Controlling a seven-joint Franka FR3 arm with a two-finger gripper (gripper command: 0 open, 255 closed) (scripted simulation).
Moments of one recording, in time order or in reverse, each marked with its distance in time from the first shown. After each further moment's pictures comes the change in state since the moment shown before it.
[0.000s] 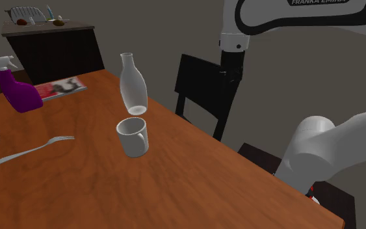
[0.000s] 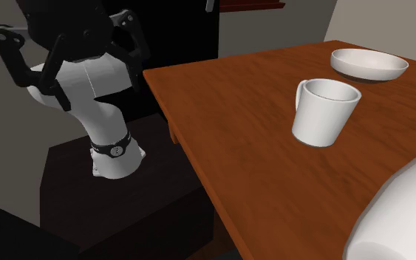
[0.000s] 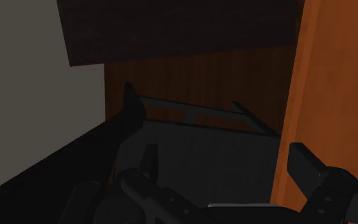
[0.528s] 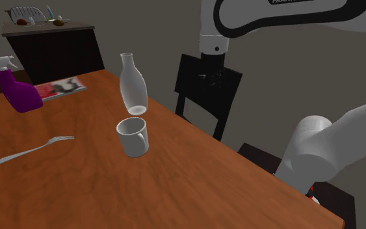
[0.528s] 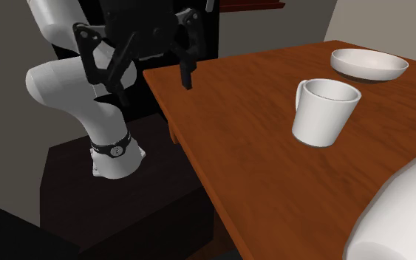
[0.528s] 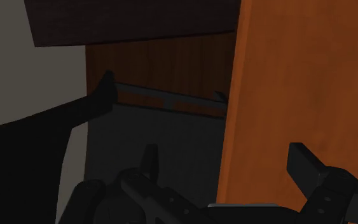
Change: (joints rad) arm 0.047 0.125 0.108 0.079 0.072 0.068 0.111
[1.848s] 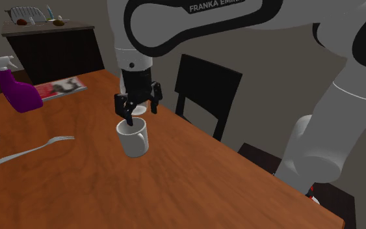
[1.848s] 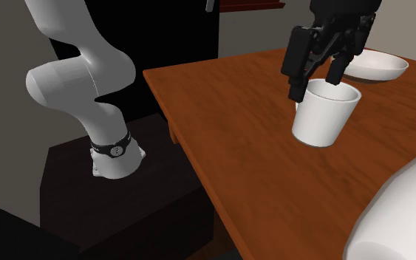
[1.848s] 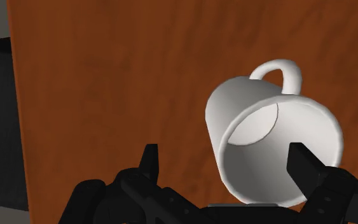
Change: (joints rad) arm 0.095 0.527 0.308 0.447 -0.013 0.151 0.378
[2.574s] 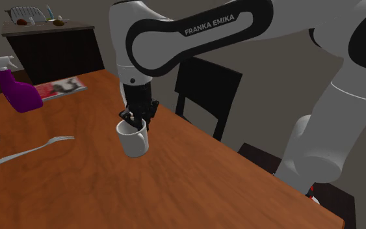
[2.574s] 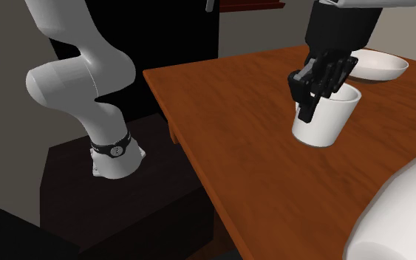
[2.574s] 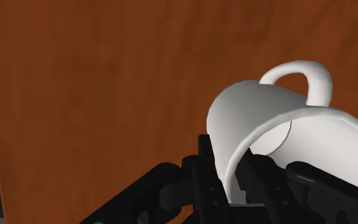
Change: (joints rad) arm 0.003 0.020 0.007 -0.077 -0.005 0.097 0.004
